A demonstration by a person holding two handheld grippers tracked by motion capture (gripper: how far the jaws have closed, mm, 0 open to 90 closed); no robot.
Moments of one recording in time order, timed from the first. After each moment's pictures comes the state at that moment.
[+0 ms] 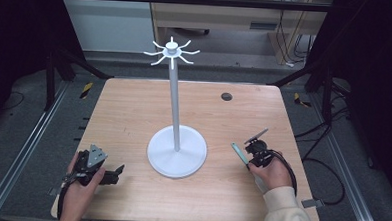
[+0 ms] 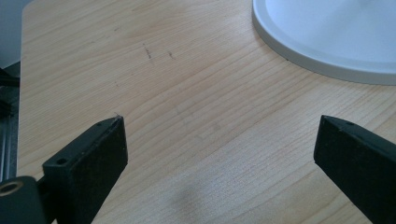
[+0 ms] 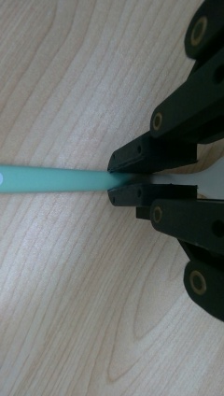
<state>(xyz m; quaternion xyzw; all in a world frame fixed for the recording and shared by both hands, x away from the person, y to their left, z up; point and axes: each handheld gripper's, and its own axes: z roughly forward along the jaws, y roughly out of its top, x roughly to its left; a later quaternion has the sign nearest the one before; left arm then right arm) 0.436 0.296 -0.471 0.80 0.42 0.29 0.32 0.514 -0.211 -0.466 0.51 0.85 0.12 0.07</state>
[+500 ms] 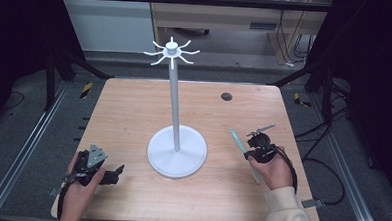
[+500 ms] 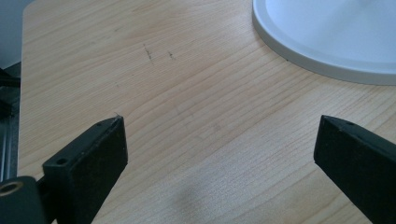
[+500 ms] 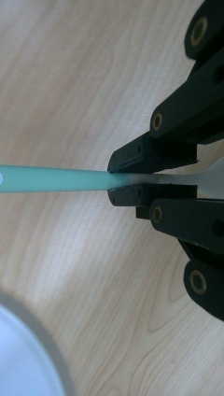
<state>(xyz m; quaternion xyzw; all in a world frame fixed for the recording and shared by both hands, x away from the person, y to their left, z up) 0.436 0.296 -0.470 0.80 0.41 0.29 0.32 0.509 -0.208 -0.435 0.49 0.83 0.22 0.12</state>
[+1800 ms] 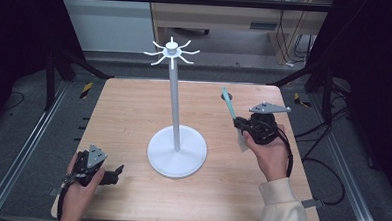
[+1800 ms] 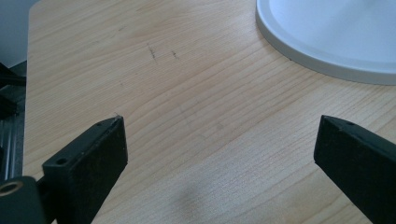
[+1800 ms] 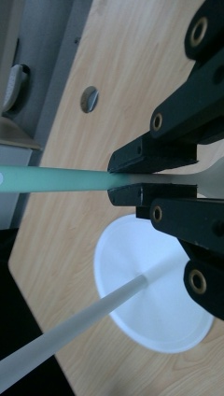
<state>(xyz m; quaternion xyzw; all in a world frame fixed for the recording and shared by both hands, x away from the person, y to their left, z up) 0.434 0.297 -0.470 0.80 0.42 0.30 0.32 0.501 -0.183 -0.341 0.42 0.76 0.44 0.22</state>
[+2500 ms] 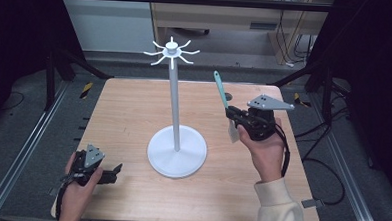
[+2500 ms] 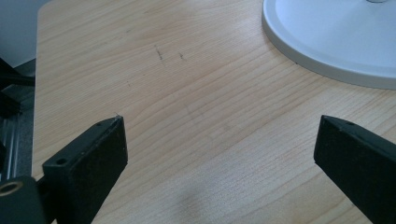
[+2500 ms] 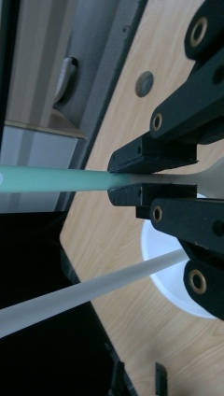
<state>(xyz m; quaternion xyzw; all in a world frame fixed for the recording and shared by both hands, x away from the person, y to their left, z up) 0.434 0.301 -0.468 0.79 0.42 0.30 0.33 0.485 -0.163 -0.304 0.37 0.74 0.51 0.24</state>
